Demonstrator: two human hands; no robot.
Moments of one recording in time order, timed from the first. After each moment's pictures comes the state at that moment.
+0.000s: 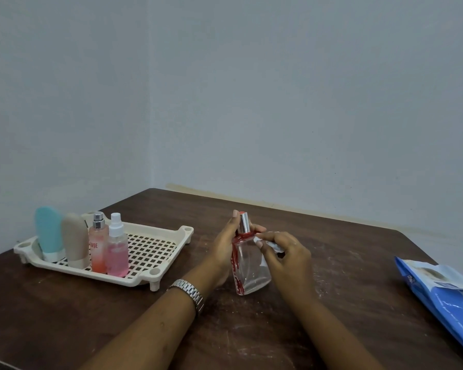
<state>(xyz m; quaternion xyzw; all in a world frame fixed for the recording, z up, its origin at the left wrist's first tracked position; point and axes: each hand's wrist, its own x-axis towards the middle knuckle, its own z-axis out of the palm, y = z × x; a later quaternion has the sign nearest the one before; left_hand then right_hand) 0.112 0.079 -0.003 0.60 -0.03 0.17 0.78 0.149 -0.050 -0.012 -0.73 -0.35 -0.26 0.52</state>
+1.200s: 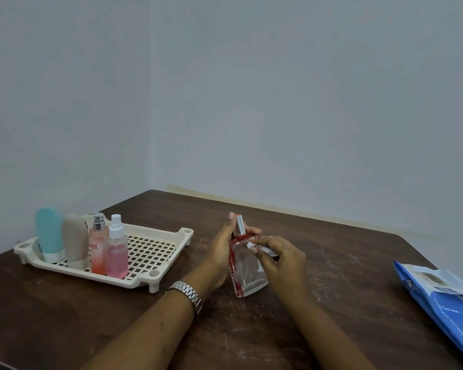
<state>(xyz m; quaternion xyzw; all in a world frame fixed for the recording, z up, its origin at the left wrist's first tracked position) 0.111 0.077 -0.001 0.57 -0.01 0.19 0.80 0.148 -0.048 -0.012 -0.75 -0.36 -0.22 0.50</state>
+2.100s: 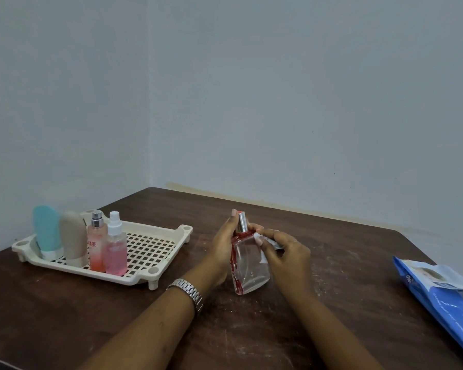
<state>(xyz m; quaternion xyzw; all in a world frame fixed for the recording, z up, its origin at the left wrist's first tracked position) 0.107 0.073 0.002 0.59 -0.02 0.18 0.78 0.151 -0.050 -0.011 -0.75 -0.31 -0.23 0.53</state>
